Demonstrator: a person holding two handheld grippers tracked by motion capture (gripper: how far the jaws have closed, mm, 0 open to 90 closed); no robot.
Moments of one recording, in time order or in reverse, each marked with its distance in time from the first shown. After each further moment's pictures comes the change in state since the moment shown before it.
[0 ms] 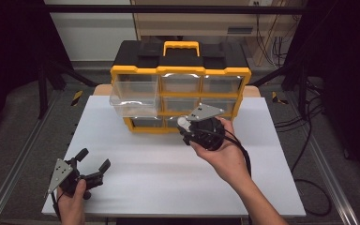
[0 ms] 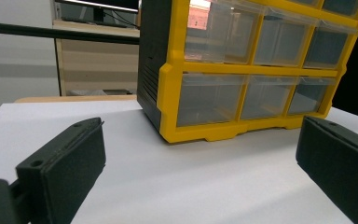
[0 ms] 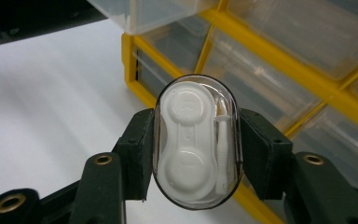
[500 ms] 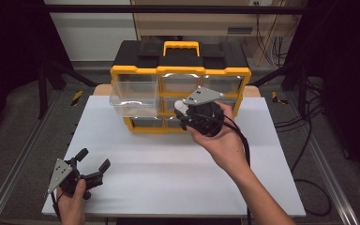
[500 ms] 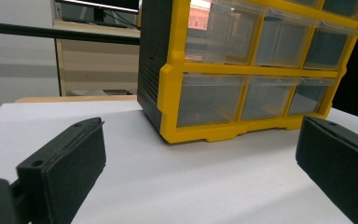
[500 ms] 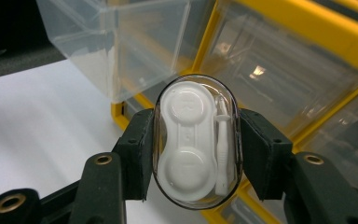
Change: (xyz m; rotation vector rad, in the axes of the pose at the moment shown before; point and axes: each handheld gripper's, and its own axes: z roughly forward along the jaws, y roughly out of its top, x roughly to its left) left arm 0.000 0.000 0.000 -0.002 0.000 -0.003; right arm -0.009 0.038 -0.011 -0.071 -0.051 -0.013
